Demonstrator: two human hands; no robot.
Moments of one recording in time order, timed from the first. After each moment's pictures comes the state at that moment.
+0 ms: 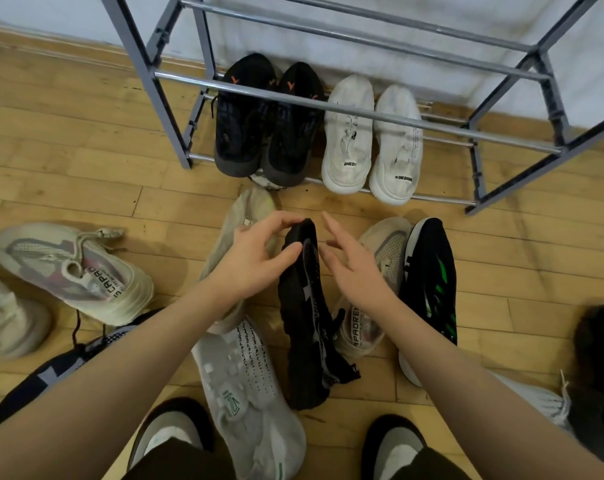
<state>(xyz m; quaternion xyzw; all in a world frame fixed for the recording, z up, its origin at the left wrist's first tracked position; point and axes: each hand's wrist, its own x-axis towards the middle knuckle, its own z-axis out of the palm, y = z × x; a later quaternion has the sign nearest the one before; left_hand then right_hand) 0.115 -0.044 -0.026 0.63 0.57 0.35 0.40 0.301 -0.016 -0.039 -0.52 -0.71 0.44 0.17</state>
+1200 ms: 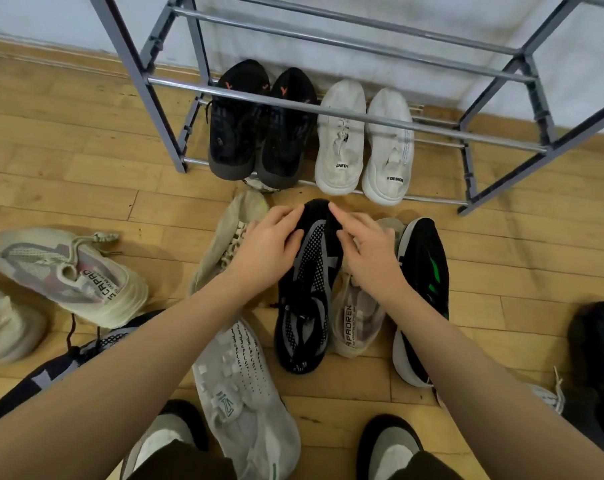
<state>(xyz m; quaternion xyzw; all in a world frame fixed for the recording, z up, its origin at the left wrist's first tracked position) 0.141 -0.024 -0.040 0.70 0.62 0.25 0.24 0.323 0.004 -0.033 -0.54 -0.77 0.25 0.21</state>
